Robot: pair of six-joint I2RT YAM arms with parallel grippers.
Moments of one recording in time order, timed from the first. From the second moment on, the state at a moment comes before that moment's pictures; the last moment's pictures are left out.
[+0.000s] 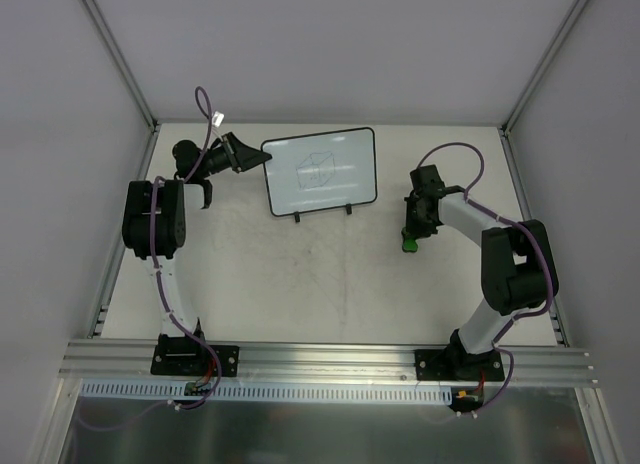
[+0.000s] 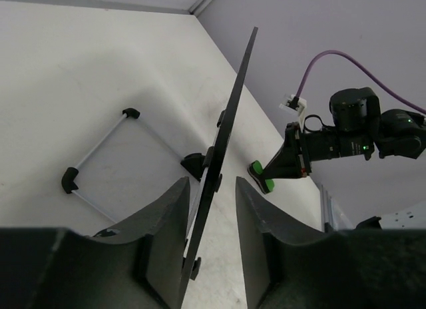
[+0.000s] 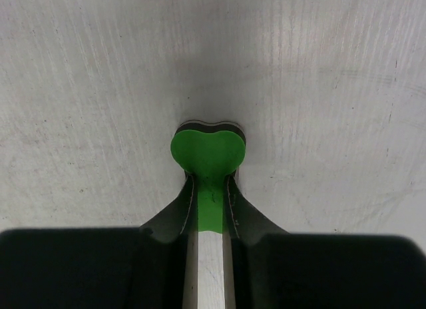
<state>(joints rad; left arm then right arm) 0.05 2.10 1.15 1.15 1.09 -0.98 0.27 1.69 1.04 -0.54 0.07 0.29</state>
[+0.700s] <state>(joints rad) 0.05 2.15 1.19 1.18 1.13 -1.04 0.43 1.69 1.32 -0.55 0.06 0.28</state>
